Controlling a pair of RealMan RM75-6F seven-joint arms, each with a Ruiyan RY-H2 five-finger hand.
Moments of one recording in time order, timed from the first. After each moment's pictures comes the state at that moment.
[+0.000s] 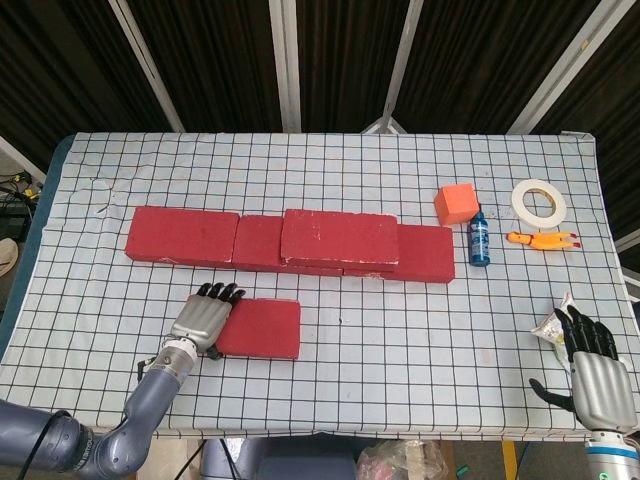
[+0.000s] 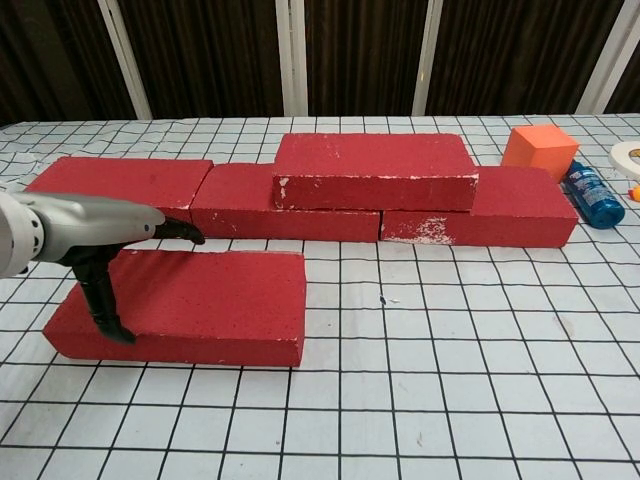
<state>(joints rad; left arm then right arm) -0.95 -1.41 -0.02 -2.03 0.40 1.21 0.87 0.00 -1.05 0.04 -1.94 -1.36 1.48 -0.23</state>
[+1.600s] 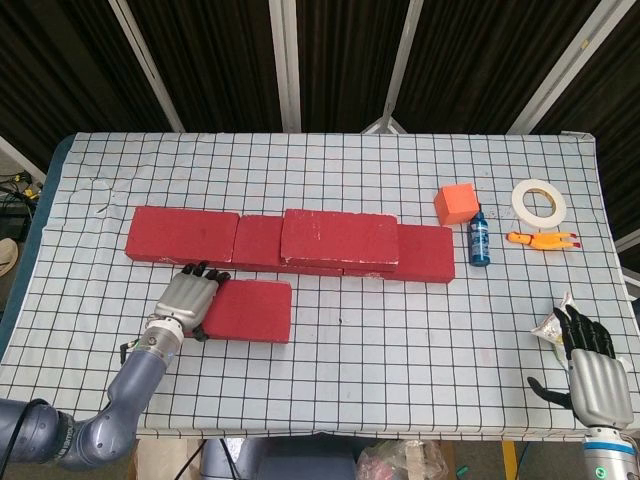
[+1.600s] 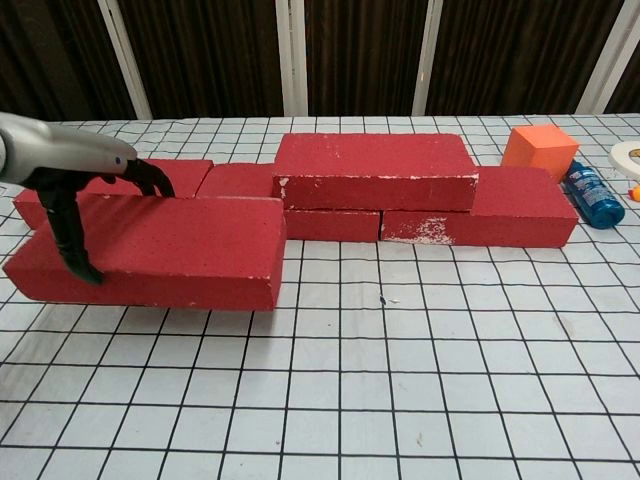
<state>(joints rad) -1.03 -1.21 -0.10 -2.12 0.25 1.19 0.92 0.01 -1.07 0.05 -1.95 -1.31 1.46 -0.25</state>
